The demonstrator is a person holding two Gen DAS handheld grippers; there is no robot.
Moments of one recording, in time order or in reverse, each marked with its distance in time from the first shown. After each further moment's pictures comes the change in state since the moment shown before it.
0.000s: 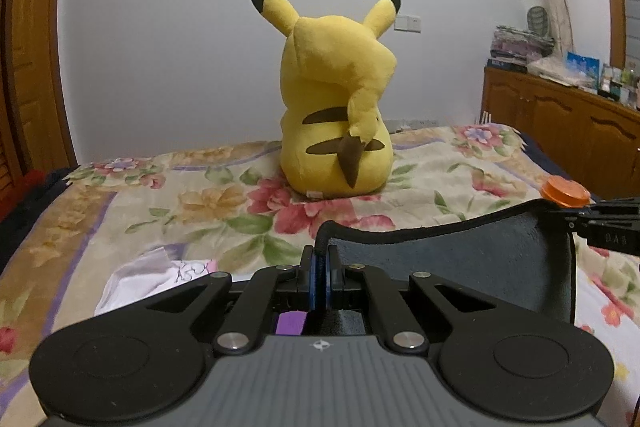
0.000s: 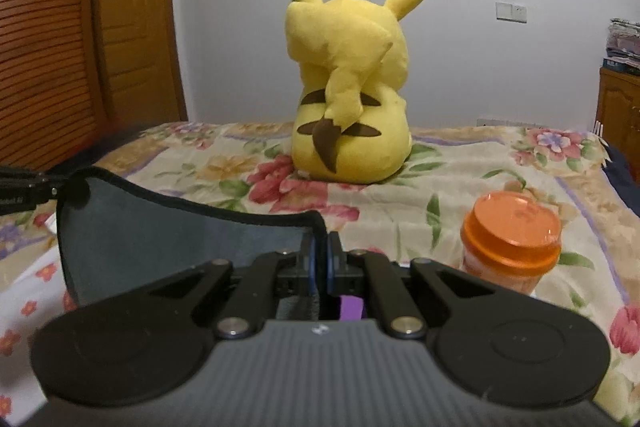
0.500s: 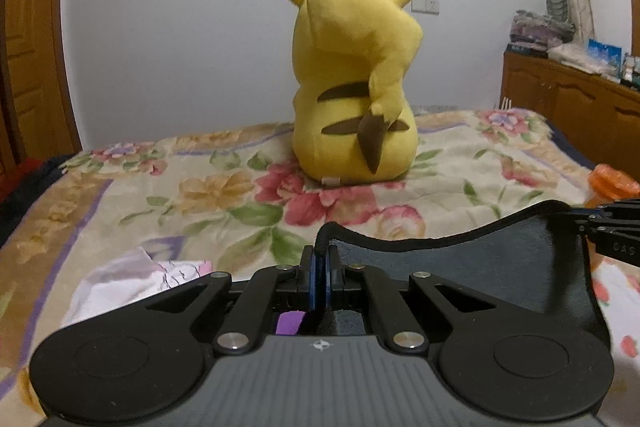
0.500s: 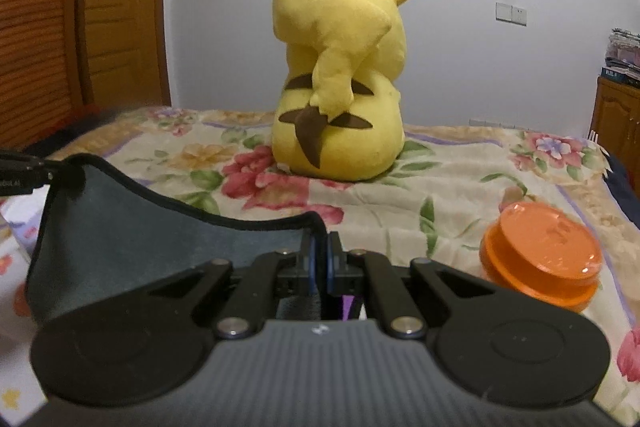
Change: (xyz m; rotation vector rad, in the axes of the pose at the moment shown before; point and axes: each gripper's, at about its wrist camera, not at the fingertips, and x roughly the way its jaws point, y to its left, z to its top) left arm 0.065 0.006 -0.008 -0.001 0.052 0.046; right arm 0.054 -0.003 -0.006 -0.049 0.027 -0.050
